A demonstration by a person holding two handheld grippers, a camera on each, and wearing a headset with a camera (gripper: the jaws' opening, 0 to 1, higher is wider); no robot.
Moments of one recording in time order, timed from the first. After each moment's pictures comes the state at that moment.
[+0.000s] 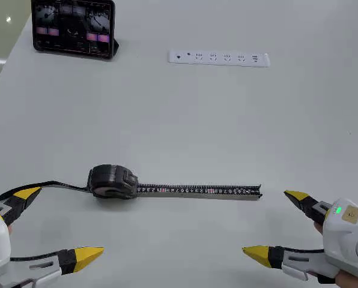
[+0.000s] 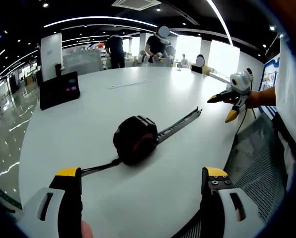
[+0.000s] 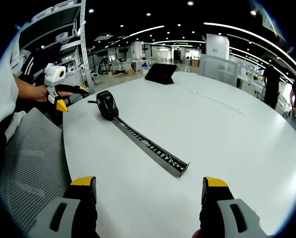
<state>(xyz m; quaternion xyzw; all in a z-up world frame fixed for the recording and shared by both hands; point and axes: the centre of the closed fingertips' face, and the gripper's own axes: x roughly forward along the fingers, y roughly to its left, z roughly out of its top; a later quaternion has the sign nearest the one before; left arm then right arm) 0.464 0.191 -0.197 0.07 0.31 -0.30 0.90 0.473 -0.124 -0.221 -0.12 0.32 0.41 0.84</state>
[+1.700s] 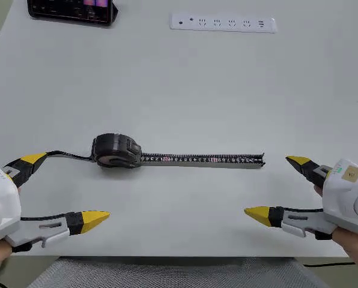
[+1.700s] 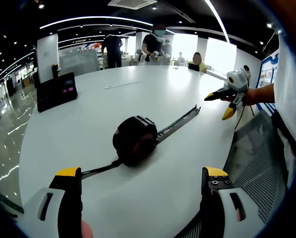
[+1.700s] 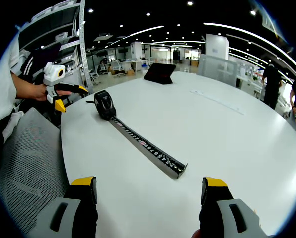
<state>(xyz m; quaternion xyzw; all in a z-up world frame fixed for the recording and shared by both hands) 0.467 0.192 -0.196 0.08 0.31 -0.31 0.89 0.480 -0.126 -0.224 -0.12 0.32 0.41 0.84</state>
